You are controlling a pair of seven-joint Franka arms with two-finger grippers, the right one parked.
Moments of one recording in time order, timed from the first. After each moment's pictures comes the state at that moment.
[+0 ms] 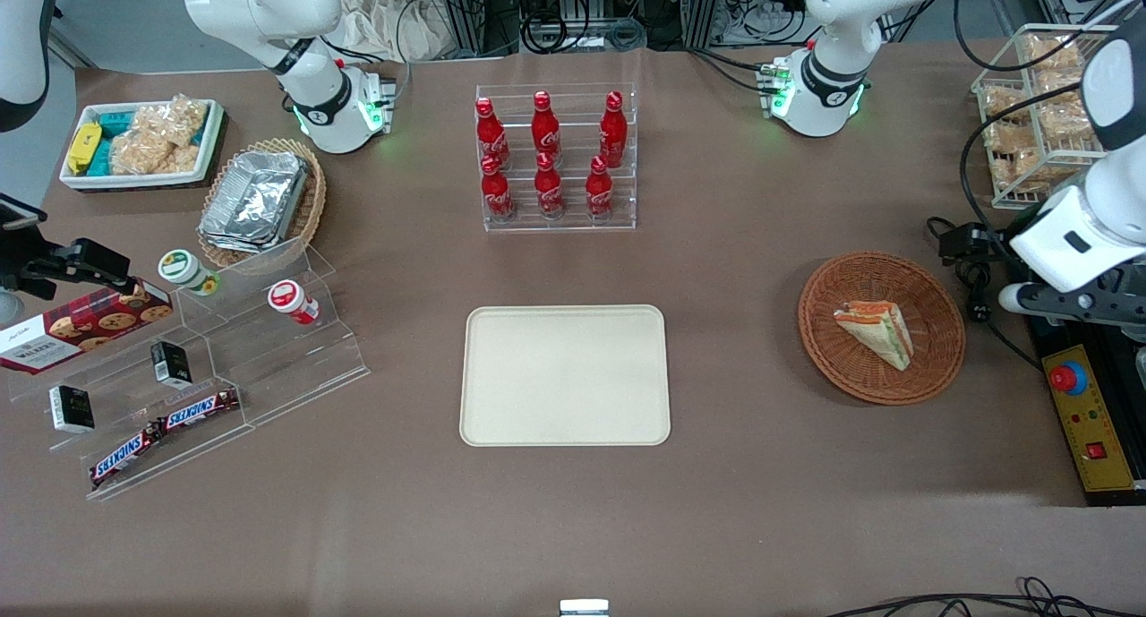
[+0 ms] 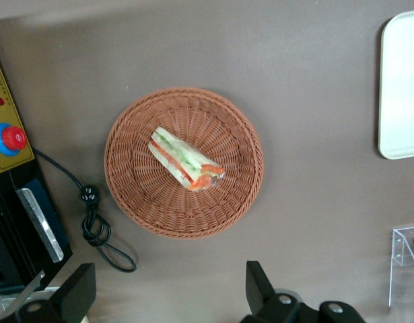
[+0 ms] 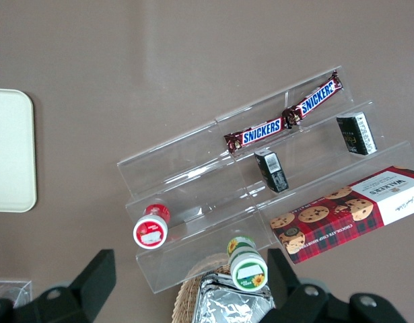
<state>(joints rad) 0.32 0.13 -0.39 -1.57 0.06 1.59 0.09</state>
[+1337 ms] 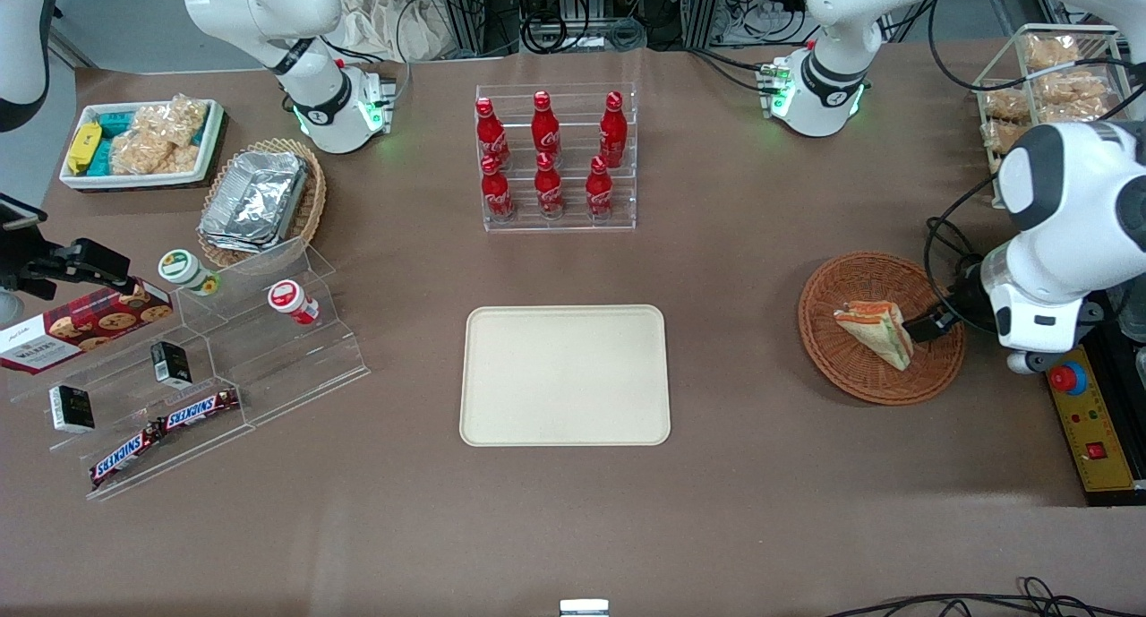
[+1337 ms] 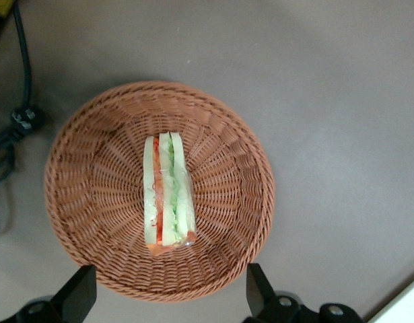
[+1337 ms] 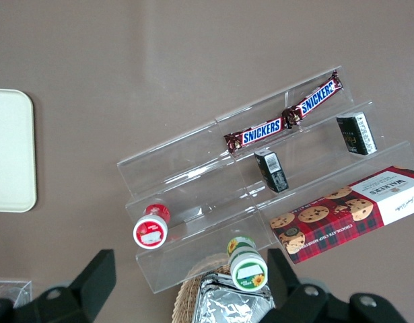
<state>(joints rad) 0.37 0.15 -0.38 -2.00 0.07 2.12 -0.76</state>
